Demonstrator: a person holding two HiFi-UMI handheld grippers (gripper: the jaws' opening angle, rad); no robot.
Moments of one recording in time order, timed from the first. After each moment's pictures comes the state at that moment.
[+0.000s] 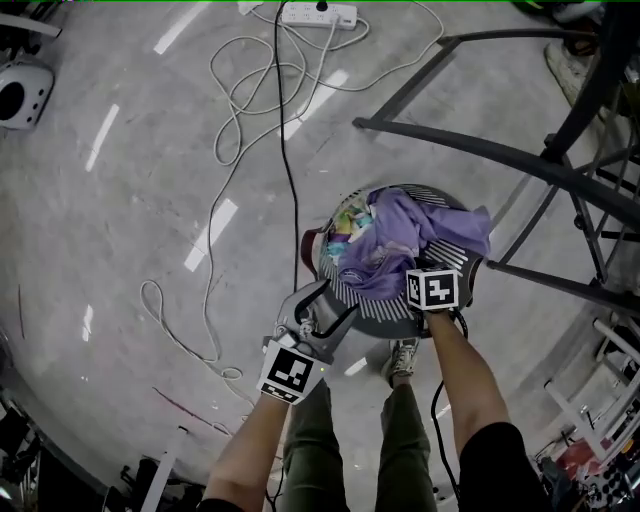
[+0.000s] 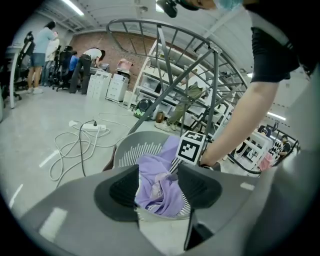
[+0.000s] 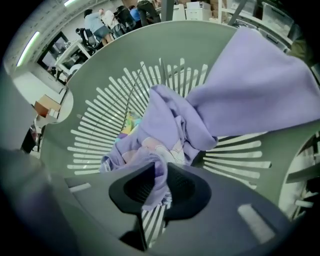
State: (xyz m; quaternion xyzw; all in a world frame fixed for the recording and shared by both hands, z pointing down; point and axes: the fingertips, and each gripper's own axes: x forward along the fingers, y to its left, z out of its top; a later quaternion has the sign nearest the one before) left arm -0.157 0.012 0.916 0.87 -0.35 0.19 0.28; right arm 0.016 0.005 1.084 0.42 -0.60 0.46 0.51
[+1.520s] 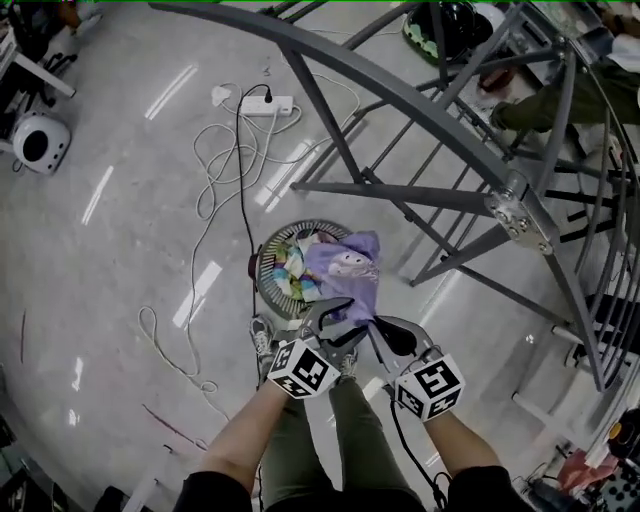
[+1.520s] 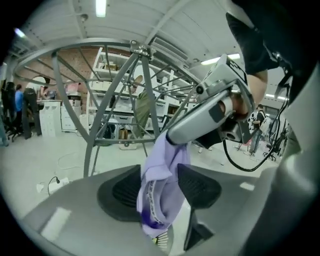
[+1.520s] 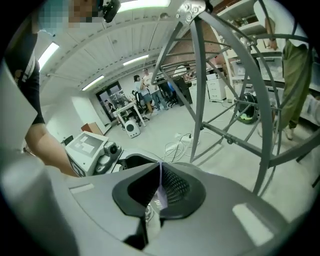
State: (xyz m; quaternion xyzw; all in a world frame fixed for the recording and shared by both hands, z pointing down) left arm 0.045 0.029 0.698 0.95 -0.19 0.20 0.12; right arm 0.046 0.026 0.653 0.39 -0.83 0.32 0.23
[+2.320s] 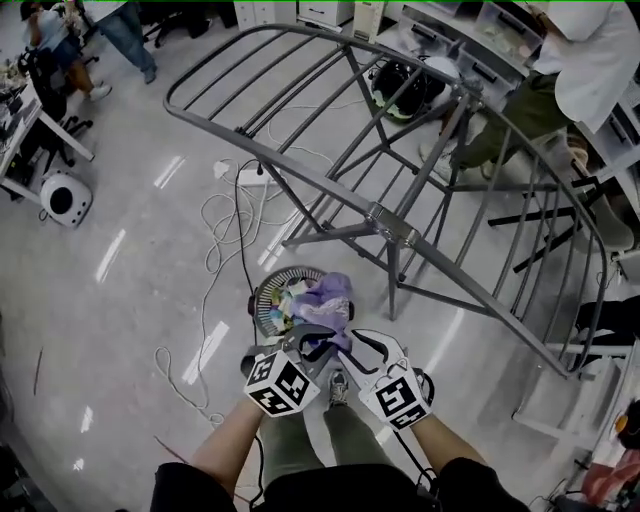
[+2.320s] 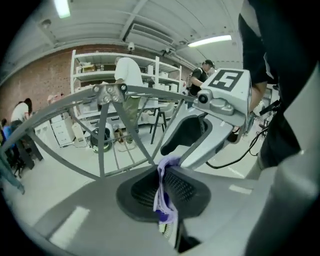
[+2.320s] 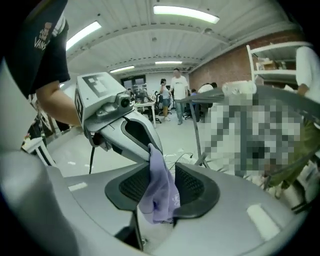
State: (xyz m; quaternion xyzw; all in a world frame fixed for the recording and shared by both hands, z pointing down) left arm 0.057 0.036 0.526 0.93 -0.15 0.33 0.05; right arm 0.061 0.047 0.517 0.34 -0.89 0.14 0.29
